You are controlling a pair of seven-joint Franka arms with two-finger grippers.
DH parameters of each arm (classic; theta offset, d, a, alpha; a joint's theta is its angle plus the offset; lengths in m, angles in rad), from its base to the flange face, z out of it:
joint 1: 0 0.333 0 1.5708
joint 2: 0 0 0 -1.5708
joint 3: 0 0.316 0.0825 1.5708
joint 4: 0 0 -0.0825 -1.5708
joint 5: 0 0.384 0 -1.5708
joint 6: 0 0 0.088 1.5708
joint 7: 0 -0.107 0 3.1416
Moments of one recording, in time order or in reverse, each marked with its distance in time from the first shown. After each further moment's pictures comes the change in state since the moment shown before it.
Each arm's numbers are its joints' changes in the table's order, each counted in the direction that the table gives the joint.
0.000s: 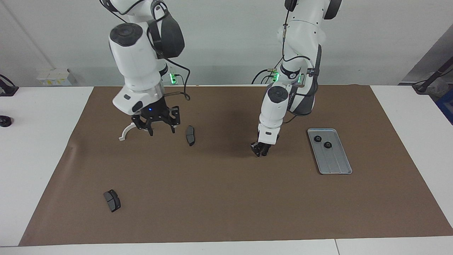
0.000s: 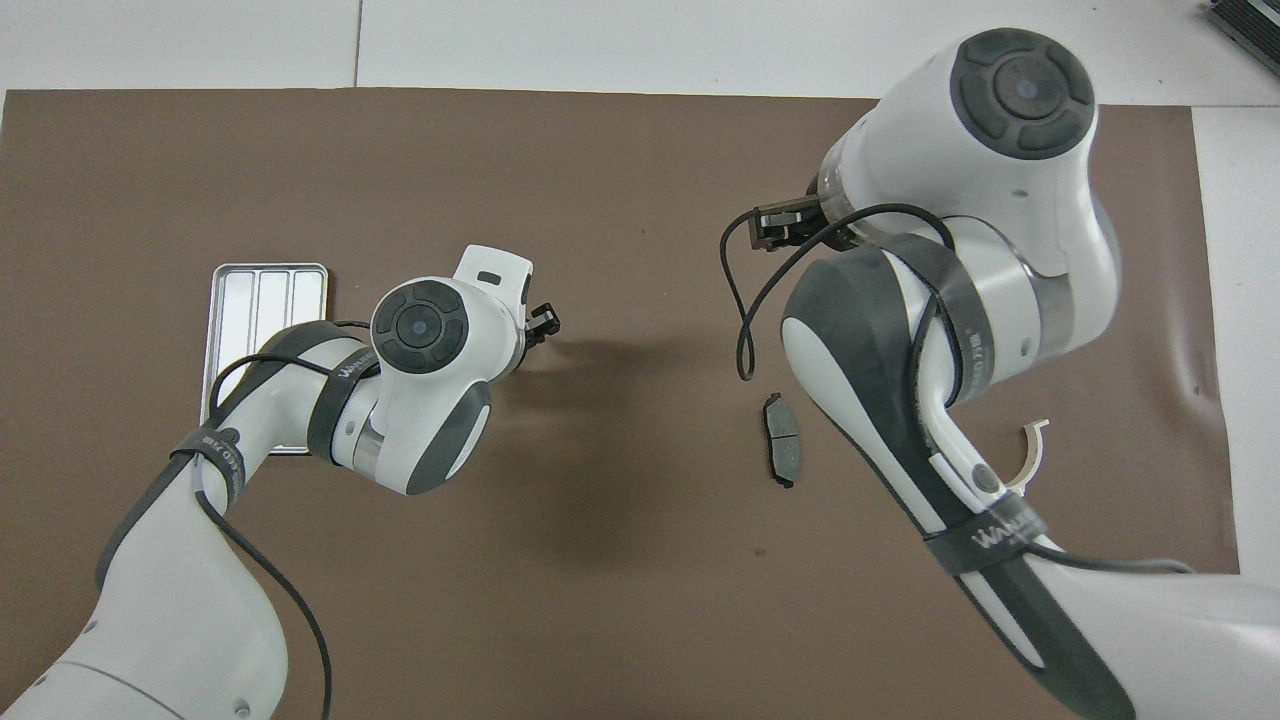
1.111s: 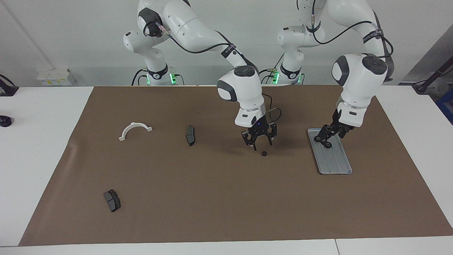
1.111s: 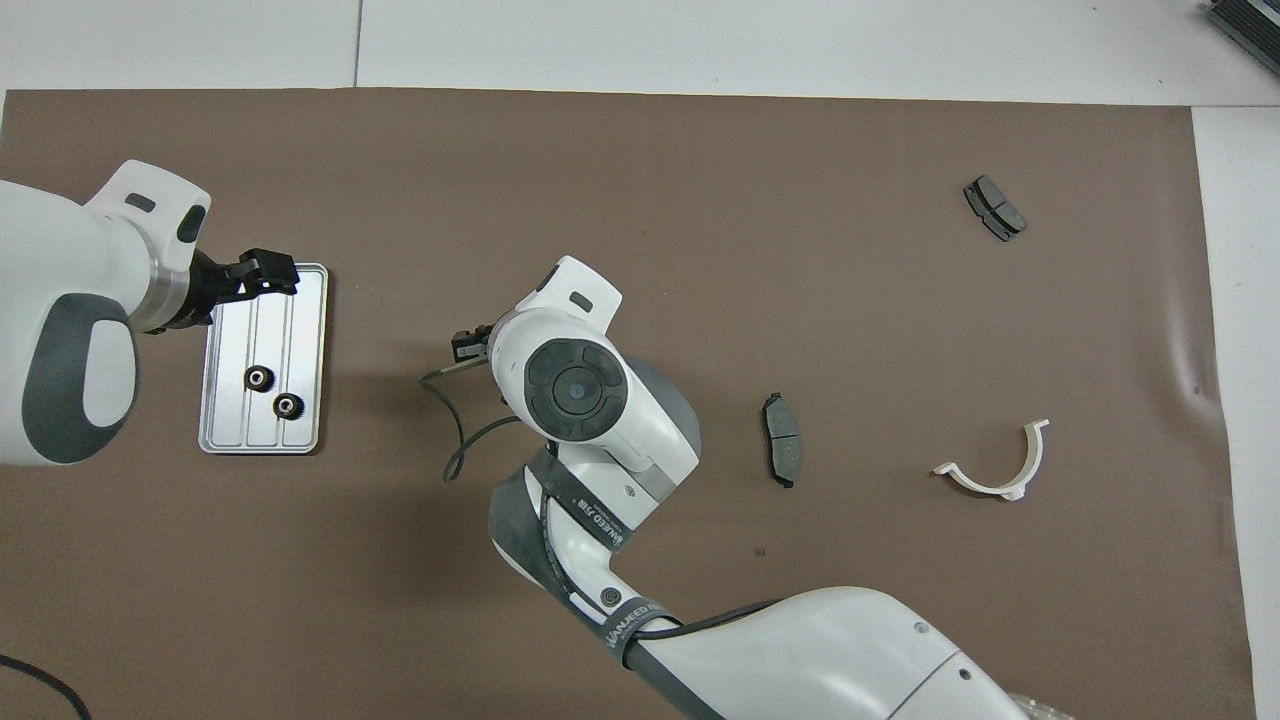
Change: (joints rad) left arm 0.389 0.254 -0.007 0.010 -0.055 0.226 -0.586; right arm 0.482 -0.357 -0.009 -0.049 -0.044 -0.754 -0.478
